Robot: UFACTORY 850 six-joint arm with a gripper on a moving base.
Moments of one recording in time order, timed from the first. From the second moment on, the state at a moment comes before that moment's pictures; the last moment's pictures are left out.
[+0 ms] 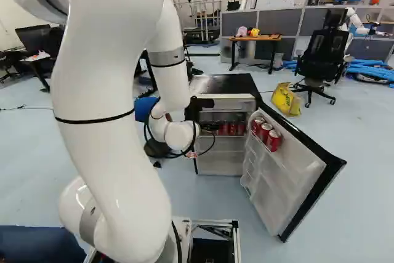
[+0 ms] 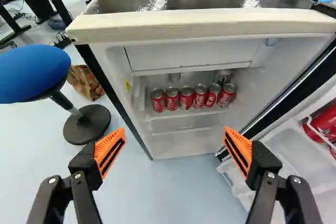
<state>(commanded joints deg) -15.0 -18.1 -19.9 -8.1 55.8 0.0</state>
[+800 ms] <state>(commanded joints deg) -15.0 -27.1 -23.5 -8.1 55.8 0.0</state>
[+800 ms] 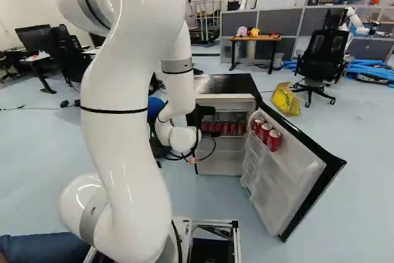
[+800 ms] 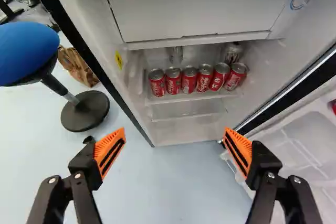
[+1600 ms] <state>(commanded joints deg) -16.3 -36.6 -28.6 -9.3 57.5 0.0</state>
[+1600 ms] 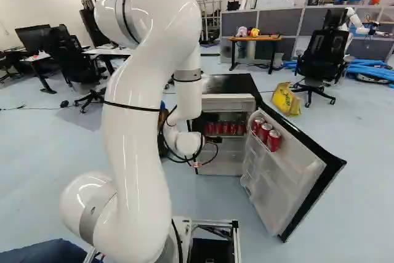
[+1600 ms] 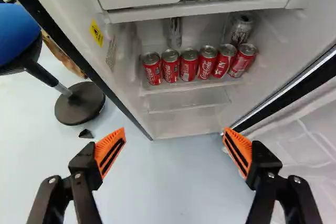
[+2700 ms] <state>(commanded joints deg) -18.0 -50.5 -38.9 -12.3 58.2 0.0</state>
